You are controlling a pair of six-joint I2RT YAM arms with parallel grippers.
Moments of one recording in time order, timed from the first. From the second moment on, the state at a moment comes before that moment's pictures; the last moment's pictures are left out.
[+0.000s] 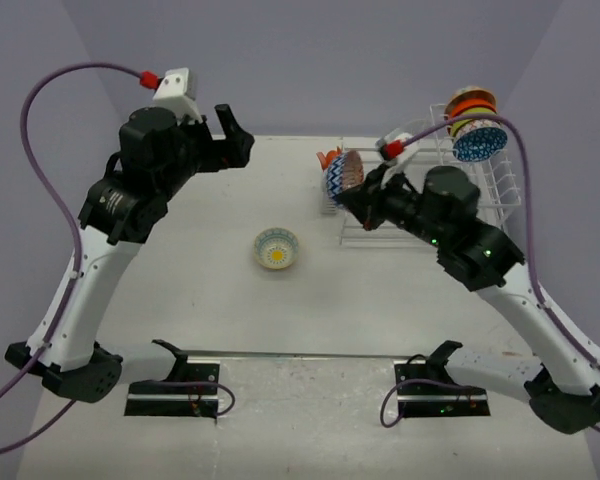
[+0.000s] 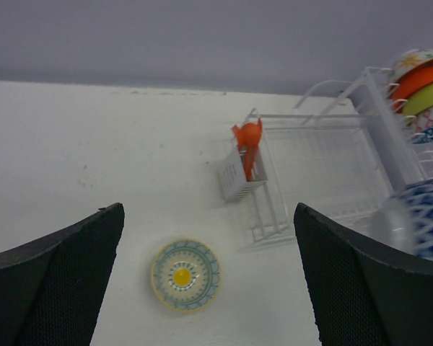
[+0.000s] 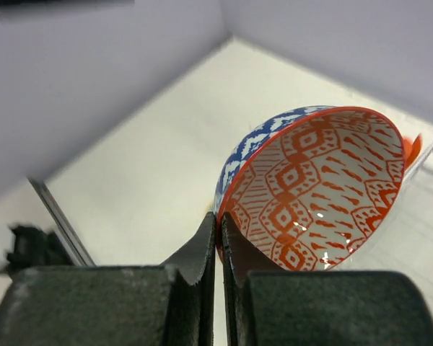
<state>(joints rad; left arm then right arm) -0.43 1.19 1.65 -0.70 -0.15 -0.39 0.60 1.02 1.36 -0.39 -0.21 0.25</state>
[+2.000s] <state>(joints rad) -0.54 1.50 1.13 -0.52 -0.13 -0.52 1.11 0.65 1.00 -0.49 0.44 0.10</state>
